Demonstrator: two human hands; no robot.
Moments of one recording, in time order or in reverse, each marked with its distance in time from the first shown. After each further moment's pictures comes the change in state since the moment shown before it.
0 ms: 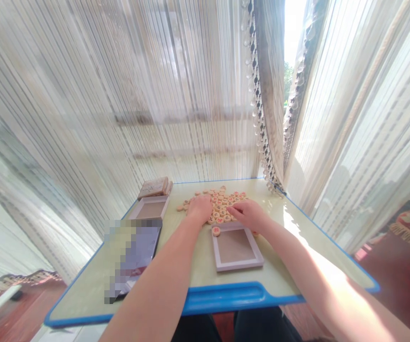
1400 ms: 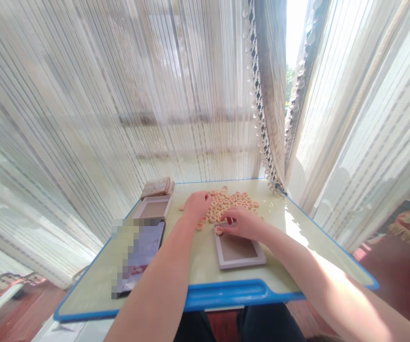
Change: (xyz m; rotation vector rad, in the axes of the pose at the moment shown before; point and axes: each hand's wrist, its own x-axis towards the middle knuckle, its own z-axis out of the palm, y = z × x) left_hand -0.008 -0.015 -0.019 -0.215 0.084 -0.039; right_hand -0.010 -0.025 0.007 0.118 -0.139 -0.141
